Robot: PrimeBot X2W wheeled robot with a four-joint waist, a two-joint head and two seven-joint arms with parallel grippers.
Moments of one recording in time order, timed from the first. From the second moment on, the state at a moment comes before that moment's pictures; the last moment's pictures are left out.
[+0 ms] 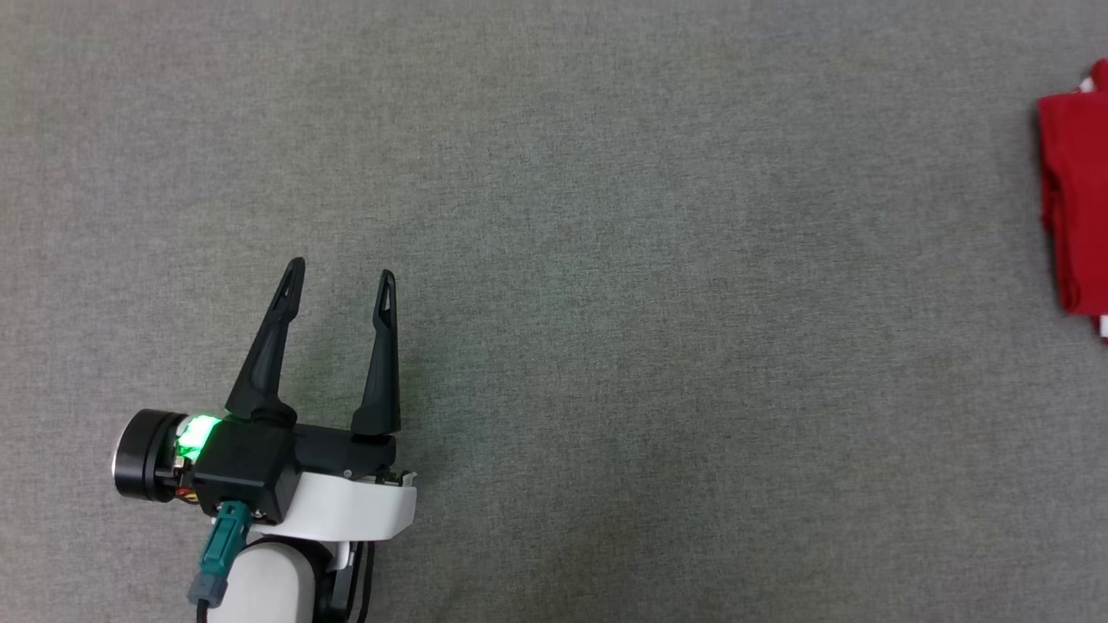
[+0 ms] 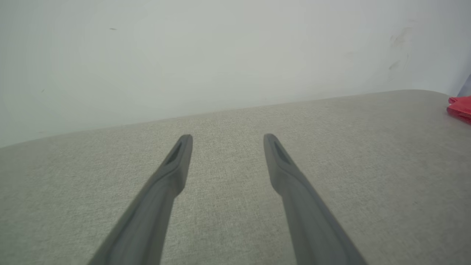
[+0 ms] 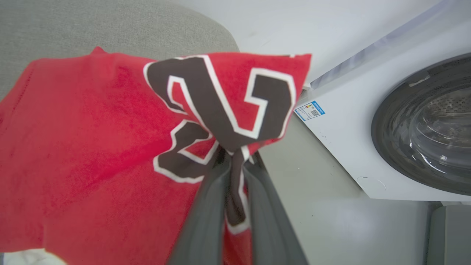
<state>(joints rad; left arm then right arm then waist) -0.13 0.07 -0.09 -0.15 0.00 -0.02 -0.26 -0.64 -0.89 0.09 0.51 0.42 0.13 0.31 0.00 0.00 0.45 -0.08</state>
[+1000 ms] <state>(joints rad) -0.06 0.08 -0.09 -0.13 -0.01 0.01 -0.26 -0.65 -0.65 -0.23 0.49 0.10 0.13 -0.03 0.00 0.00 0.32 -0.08</state>
